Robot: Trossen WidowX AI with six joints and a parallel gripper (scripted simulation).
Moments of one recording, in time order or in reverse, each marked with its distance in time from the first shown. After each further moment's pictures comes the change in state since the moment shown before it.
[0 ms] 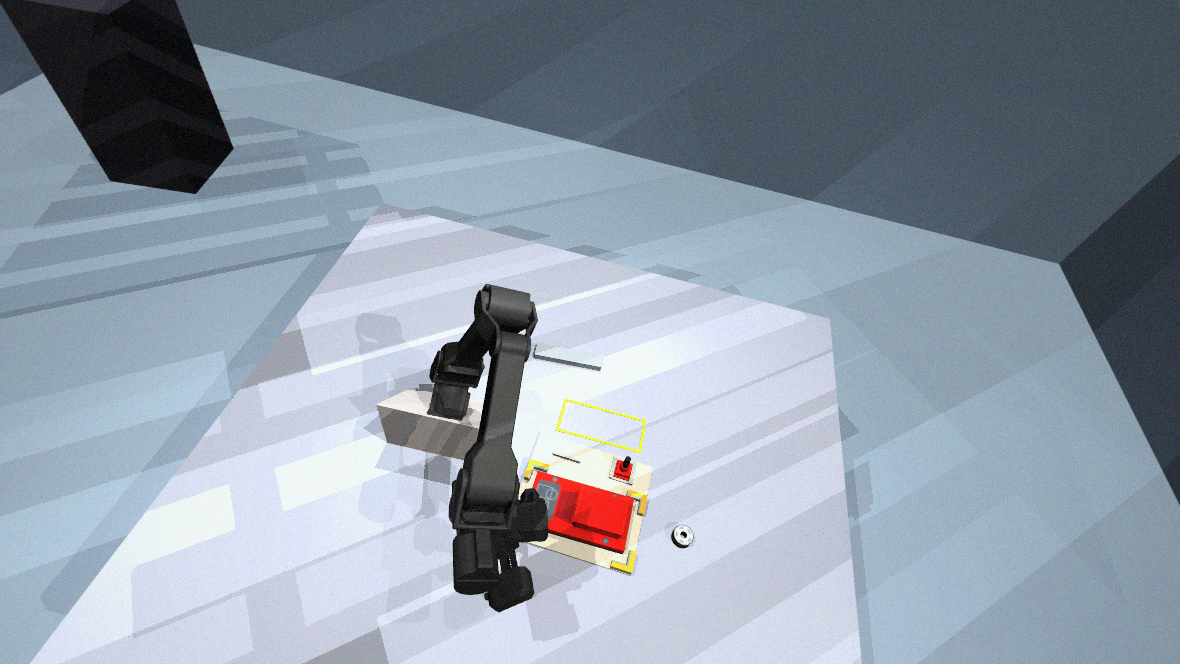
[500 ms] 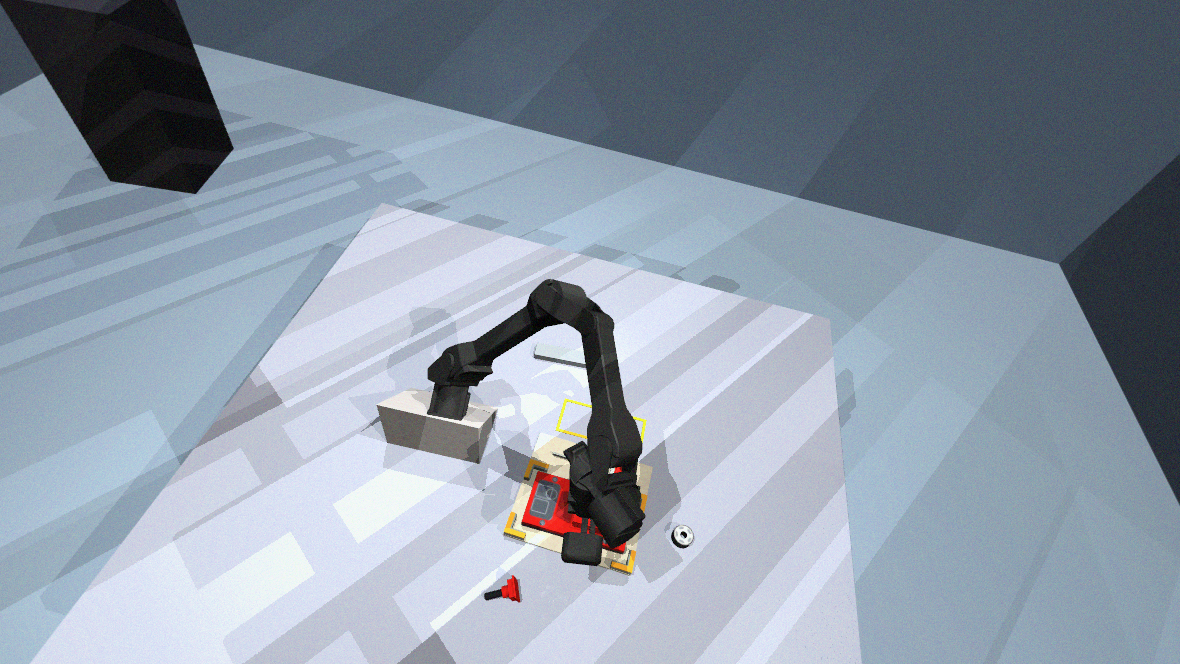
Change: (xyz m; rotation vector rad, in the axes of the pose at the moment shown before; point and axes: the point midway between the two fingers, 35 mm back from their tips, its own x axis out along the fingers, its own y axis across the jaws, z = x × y) arm 0.053 0.049 0.121 0.383 0.319 0.140
